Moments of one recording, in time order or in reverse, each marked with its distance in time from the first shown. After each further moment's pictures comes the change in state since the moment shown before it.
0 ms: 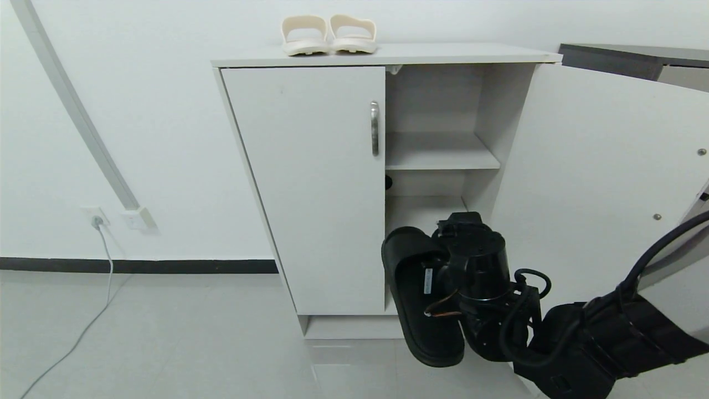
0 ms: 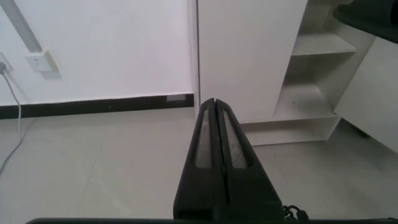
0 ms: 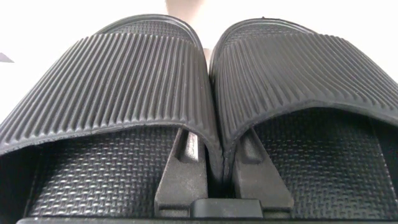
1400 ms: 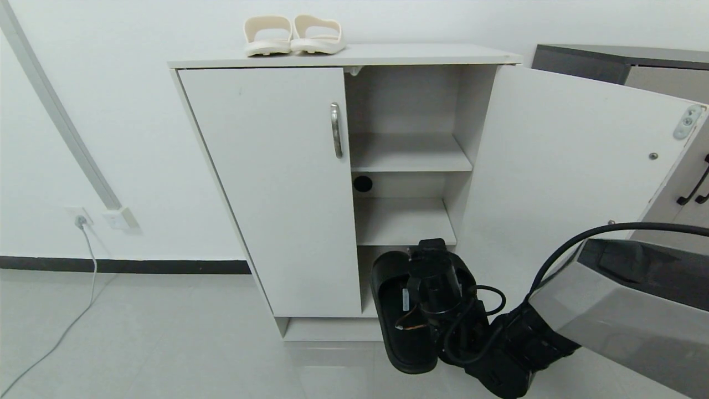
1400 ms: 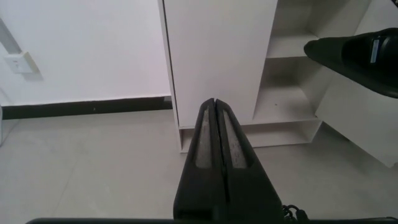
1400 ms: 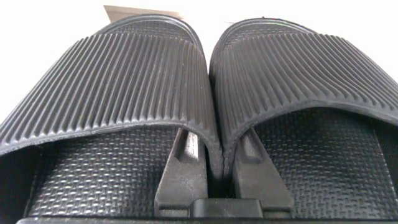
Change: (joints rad) left arm -0.002 0.001 0.000 0.001 -0.003 0.000; right arm -0.006 0.240 -0.132 -0.006 0.006 0.011
